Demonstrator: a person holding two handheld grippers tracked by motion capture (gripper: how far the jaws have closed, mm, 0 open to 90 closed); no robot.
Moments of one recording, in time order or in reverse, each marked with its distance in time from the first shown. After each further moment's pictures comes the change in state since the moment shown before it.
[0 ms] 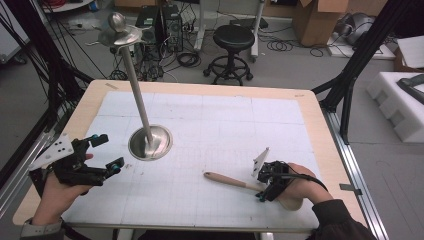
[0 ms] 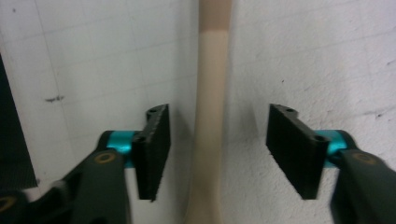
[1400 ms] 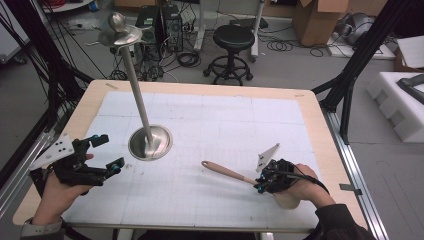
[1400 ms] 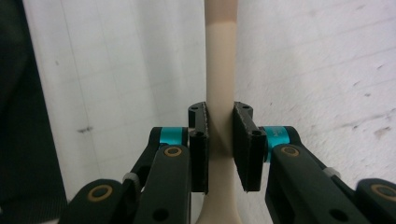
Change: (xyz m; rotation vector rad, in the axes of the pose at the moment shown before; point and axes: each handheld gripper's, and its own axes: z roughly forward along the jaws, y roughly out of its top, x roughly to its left) left arm 0.001 -0.001 0.000 0.004 -0.005 -0.003; right arm 0.003 -0.005 -0.018 -0.168 0.005 0.070
